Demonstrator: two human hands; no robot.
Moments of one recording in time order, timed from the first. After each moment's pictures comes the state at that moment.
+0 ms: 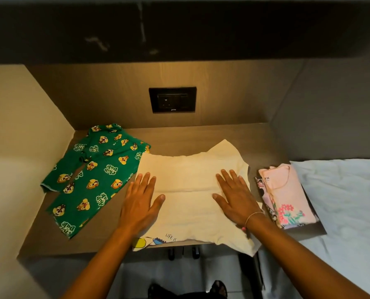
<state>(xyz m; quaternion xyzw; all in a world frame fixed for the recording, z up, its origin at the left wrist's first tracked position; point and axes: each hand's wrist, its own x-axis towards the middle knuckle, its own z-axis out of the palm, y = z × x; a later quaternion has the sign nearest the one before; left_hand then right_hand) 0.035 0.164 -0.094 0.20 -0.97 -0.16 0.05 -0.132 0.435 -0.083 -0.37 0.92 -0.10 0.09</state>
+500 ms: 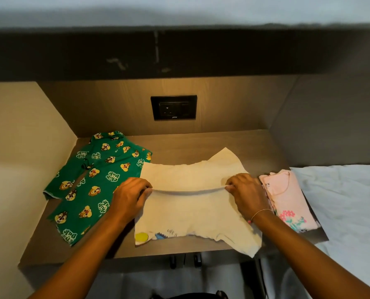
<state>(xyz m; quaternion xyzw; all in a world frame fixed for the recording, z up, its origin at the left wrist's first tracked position) 0.021 0.123 -0.057 0.11 -0.96 -0.18 0.17 -0.155 0.438 -0.052 -0.33 0.93 -0.18 -0.02</state>
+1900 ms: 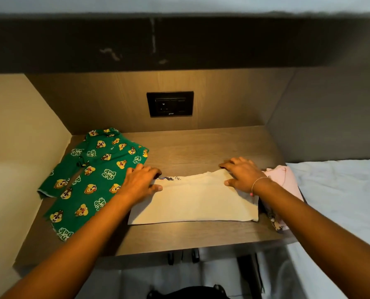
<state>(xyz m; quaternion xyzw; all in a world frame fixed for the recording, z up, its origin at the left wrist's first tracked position) -0.035 0.121 -0.059 0.11 -0.99 -0.06 -0.06 -0.218 0.425 -0.042 -0.40 0.91 0.02 0.13</state>
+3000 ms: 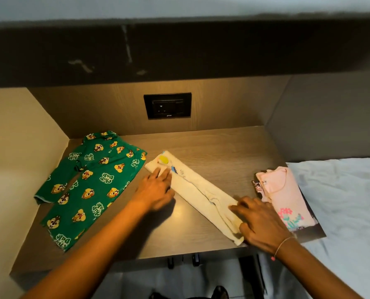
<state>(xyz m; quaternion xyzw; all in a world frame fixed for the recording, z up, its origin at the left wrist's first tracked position) -0.044 0.169 -0.032 0.07 -0.98 -0.05 -0.19 -0.106 0.496 -0.041 -0.40 0.91 -0.07 0.10</state>
